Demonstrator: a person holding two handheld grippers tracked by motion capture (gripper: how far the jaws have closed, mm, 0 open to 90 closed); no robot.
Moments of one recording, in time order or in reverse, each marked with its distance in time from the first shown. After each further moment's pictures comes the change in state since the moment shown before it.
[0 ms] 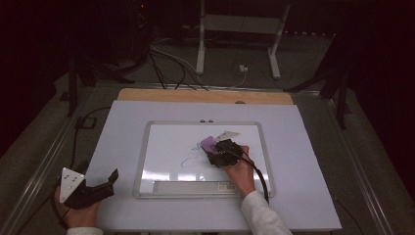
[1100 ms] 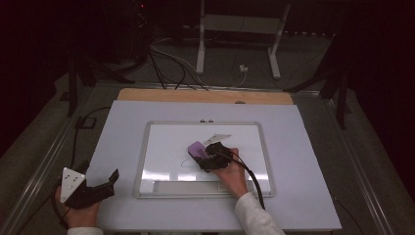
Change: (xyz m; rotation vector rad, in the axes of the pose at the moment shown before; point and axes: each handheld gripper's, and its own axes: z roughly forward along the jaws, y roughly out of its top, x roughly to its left) left arm 0.000 0.000 0.000 0.005 -0.004 0.003; right arm 0.026 0.005 0.009 -0.013 0.161 -0.013
